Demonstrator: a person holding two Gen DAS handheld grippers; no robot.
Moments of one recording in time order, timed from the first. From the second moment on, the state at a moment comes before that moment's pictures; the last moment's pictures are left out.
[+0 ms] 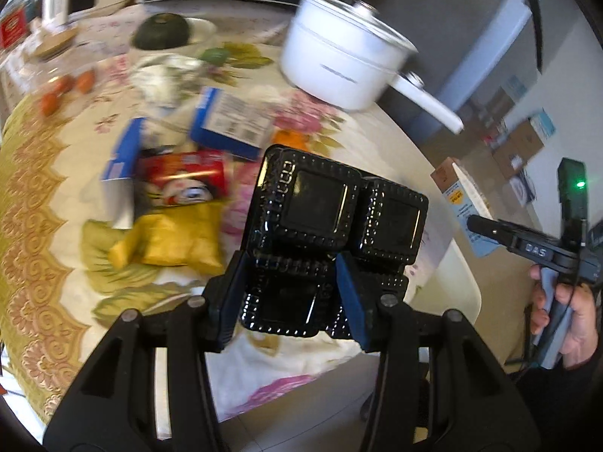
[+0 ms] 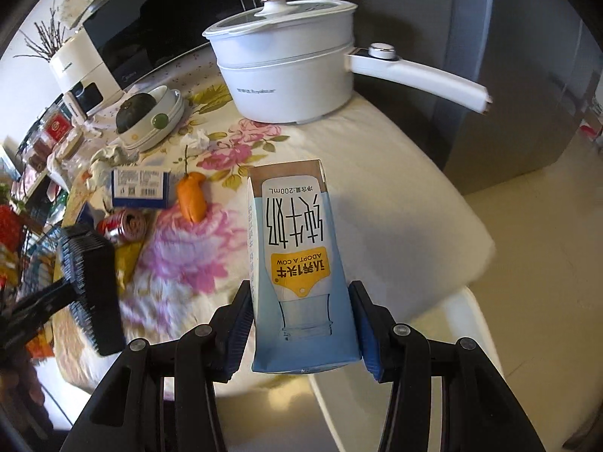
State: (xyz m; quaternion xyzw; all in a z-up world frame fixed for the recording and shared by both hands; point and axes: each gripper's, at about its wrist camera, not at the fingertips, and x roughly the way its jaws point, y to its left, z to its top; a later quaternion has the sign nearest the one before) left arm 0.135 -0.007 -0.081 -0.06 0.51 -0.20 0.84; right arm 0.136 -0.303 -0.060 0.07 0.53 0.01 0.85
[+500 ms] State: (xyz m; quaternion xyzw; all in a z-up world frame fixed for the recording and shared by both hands) left arm 0.111 -0.121 -0.098 0.02 0.51 -0.28 0.81; right arm 0.061 -0.392 -0.082 0.12 0.55 -0.03 0.83
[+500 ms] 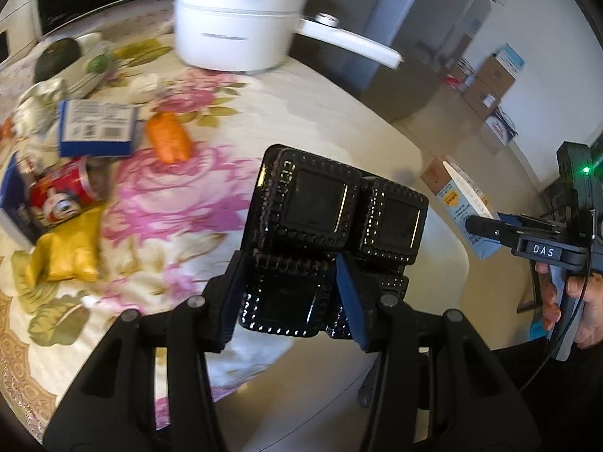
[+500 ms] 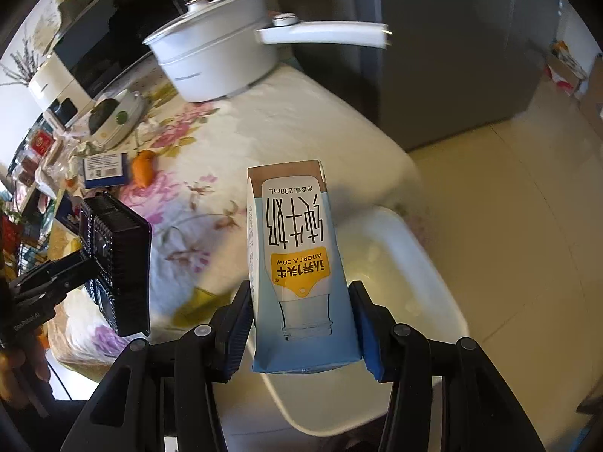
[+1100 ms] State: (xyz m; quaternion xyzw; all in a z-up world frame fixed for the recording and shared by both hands) left arm 0.078 -0.242 -0.141 0.10 0.52 -0.35 0.77; right arm 0.011 -0.464 -0.109 0.14 0.57 -0.09 0.80
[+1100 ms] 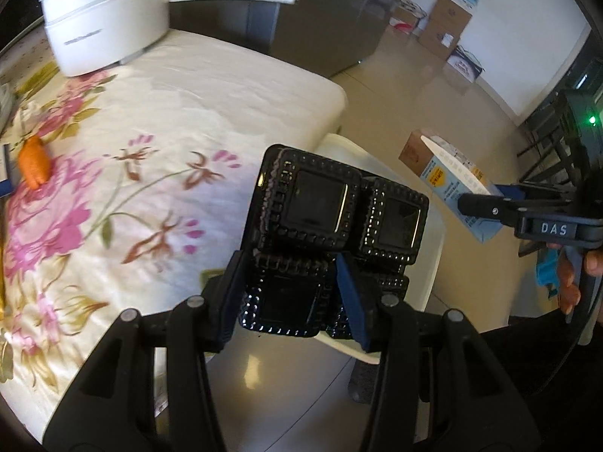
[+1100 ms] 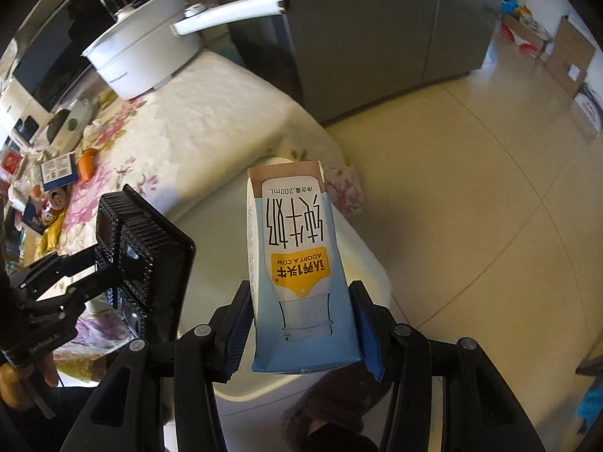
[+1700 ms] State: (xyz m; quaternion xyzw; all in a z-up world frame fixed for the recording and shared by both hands) left arm 0.092 -0.221 -0.119 0.12 0.51 -0.31 0.80; right arm 0.011 -0.467 -0.123 0.14 0.59 -0.08 0.79
